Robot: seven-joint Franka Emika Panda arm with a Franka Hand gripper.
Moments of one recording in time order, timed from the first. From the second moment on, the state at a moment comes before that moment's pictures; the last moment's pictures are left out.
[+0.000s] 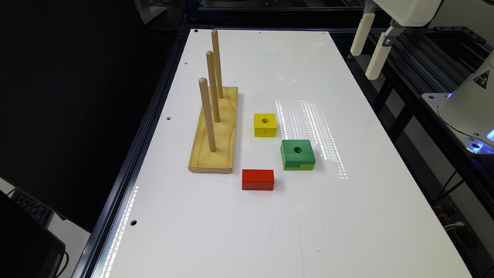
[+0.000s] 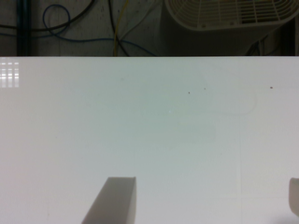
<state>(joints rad) 0.01 -0.54 0.01 -2.90 0.00 2.37 0.79</state>
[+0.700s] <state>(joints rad) 0.05 -0.54 0.01 -2.90 0.00 2.37 0.82</state>
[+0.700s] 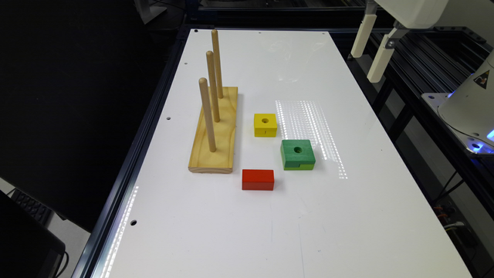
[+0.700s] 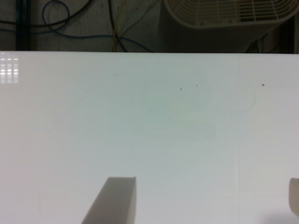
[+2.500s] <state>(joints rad) 0.08 -0.47 0.02 -2.81 0.02 2.37 0.85</state>
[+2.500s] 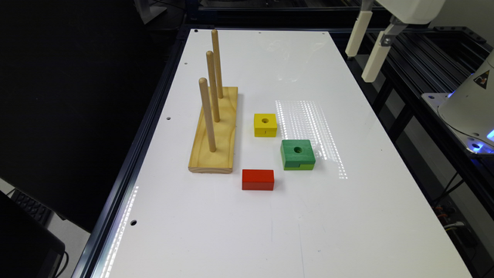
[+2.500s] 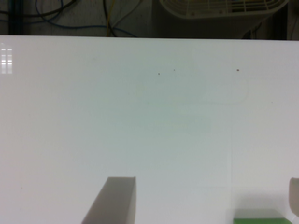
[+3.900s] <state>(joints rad) 0.04 -0.20 0.02 -2.60 0.02 2.43 0.84</state>
